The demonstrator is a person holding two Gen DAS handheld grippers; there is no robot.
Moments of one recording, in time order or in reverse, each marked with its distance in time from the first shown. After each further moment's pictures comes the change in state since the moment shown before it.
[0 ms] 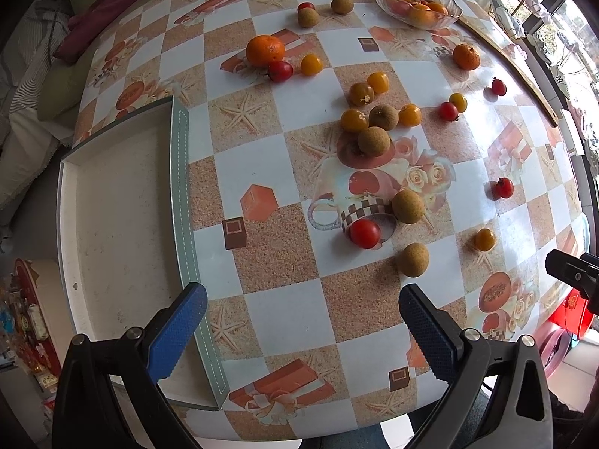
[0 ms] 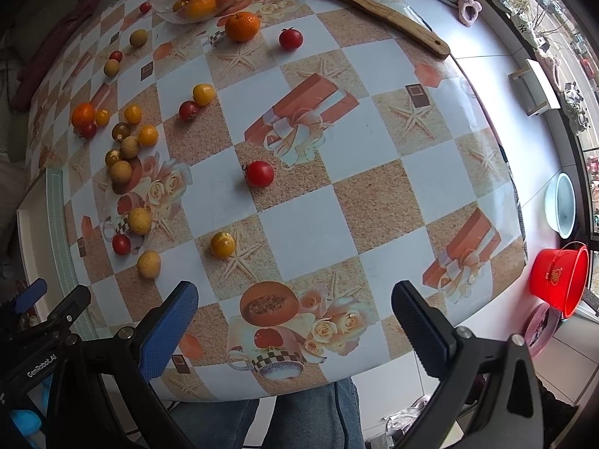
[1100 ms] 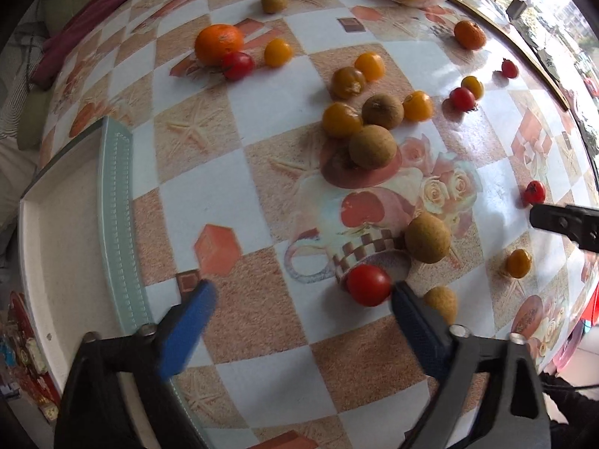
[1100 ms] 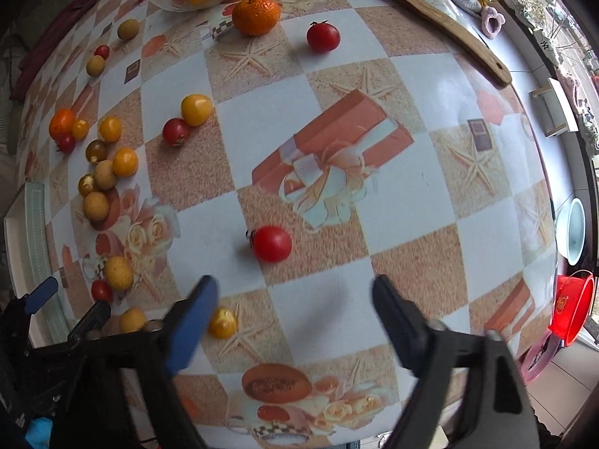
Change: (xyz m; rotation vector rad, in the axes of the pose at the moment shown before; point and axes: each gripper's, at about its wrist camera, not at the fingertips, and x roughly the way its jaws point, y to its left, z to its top) left arm 0.073 -0.015 0.031 0.089 -0.031 -0.030; right arm 0.058 0.020 0.059 -0.063 0.009 0.012
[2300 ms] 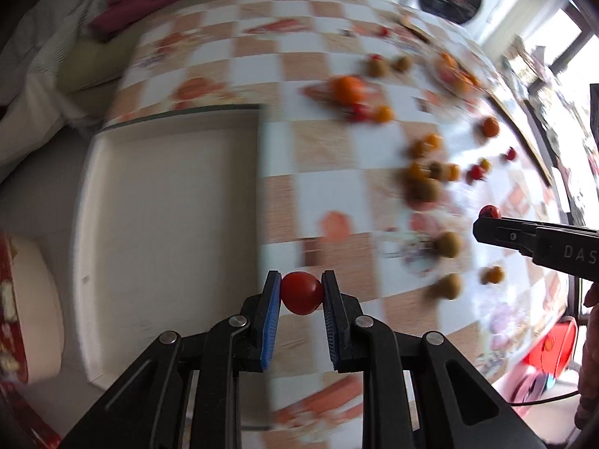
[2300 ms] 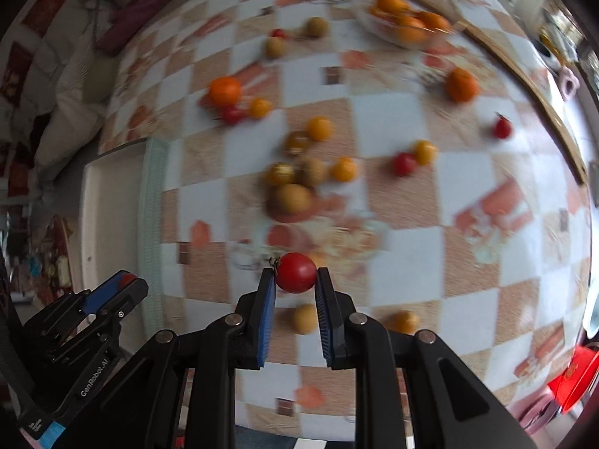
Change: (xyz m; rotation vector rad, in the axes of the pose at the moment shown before) left arm -0.075 0.095 -0.048 -0.252 -0.134 -0.048; right arm -0.036 0.155 -0.011 -0.270 -0.037 0.213
